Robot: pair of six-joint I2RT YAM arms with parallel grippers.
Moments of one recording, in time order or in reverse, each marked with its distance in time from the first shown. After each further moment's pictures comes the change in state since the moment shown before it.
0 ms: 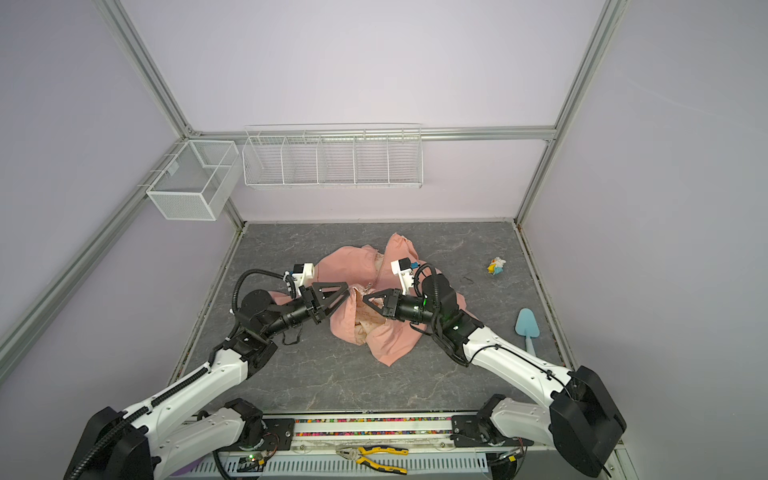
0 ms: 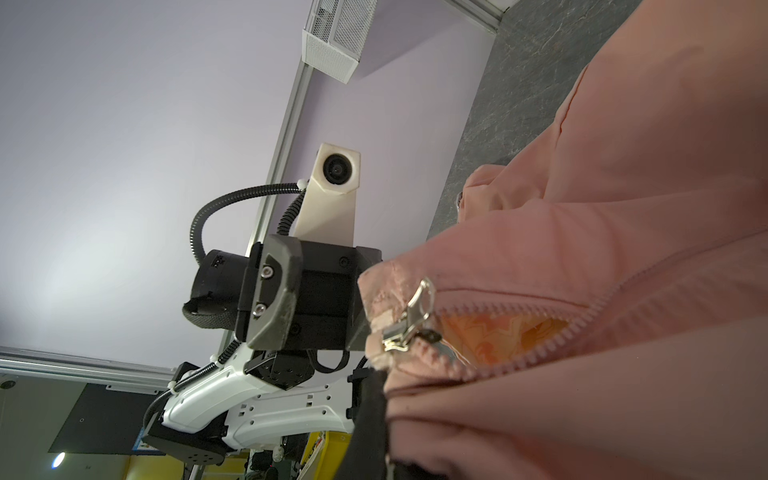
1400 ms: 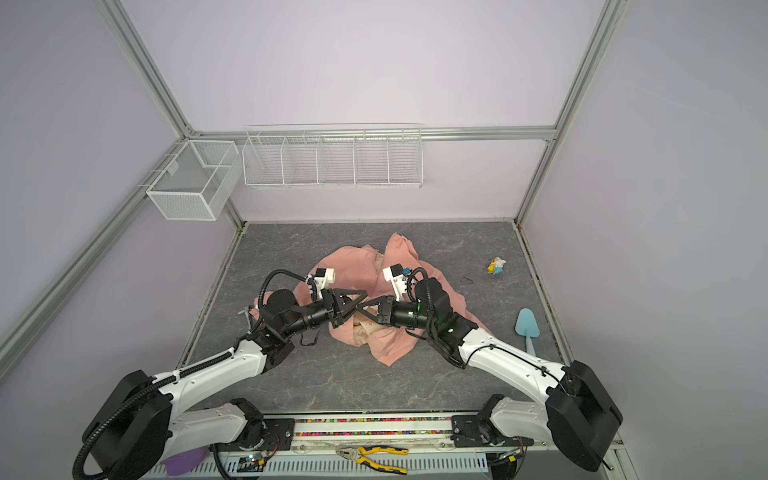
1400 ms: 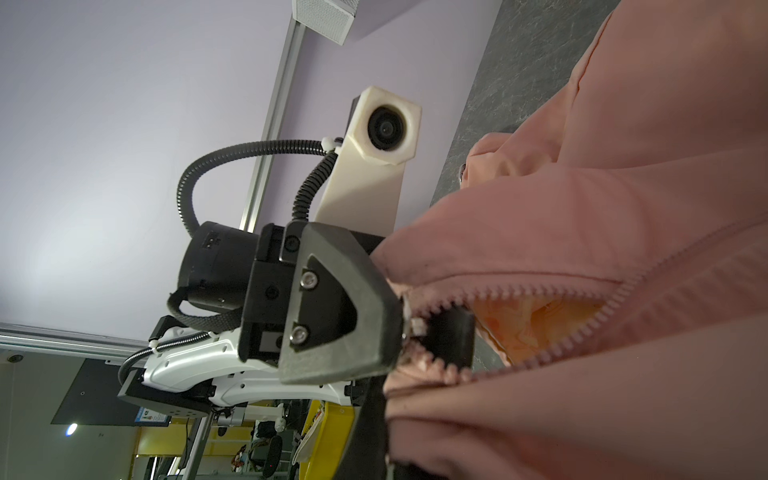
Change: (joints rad) left arm -0.120 0.186 0.018 0.120 -0.049 -0.030; right arm 0.052 0.031 -0.004 0.007 -0.014 -0.010
